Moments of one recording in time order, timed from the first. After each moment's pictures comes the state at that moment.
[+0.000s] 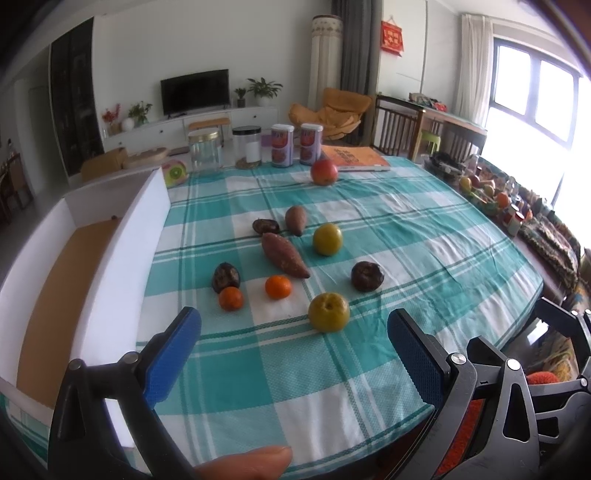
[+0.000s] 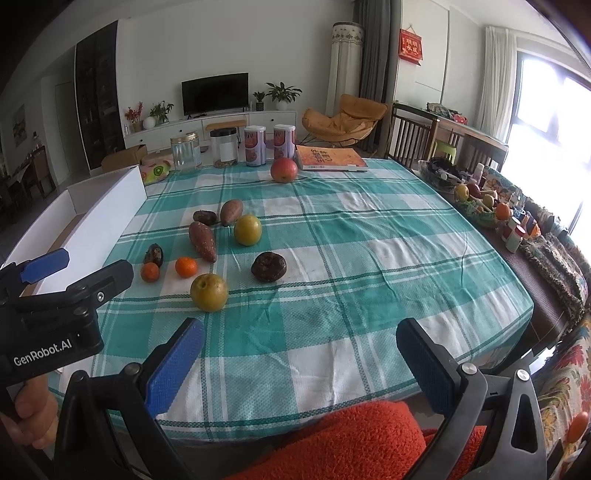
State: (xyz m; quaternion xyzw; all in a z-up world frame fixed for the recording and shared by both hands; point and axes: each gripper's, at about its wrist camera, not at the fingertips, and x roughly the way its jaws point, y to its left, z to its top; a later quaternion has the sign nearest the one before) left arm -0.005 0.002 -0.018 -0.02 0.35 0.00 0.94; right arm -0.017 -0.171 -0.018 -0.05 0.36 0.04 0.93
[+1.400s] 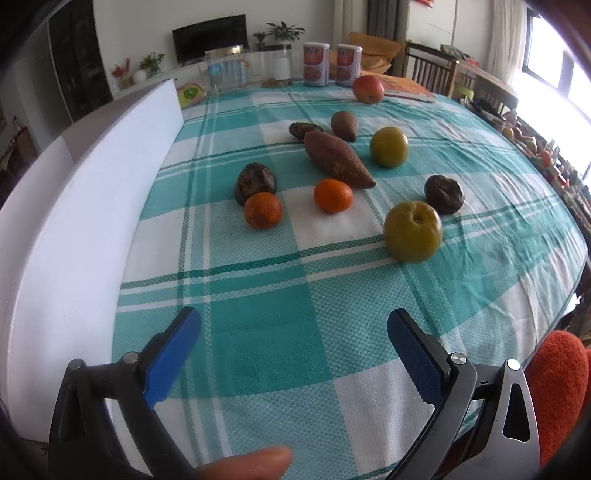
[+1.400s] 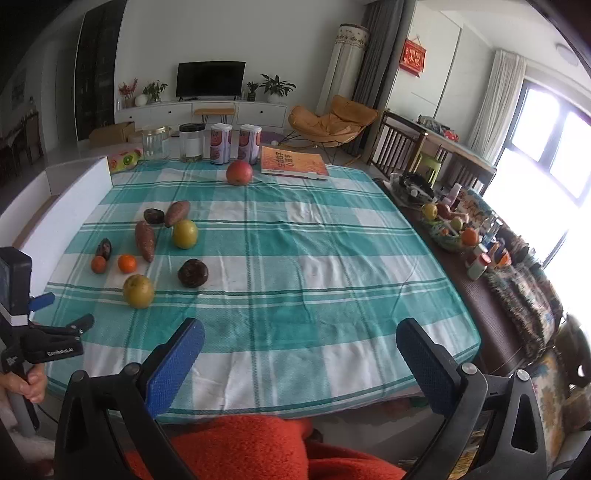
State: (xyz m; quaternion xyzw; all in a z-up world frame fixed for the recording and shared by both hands) left arm 0.029 0.035 -0.125 -0.01 0.46 0.05 0.89; right arm 0.012 -0.254 0.010 -0.06 0.37 0.04 0.93
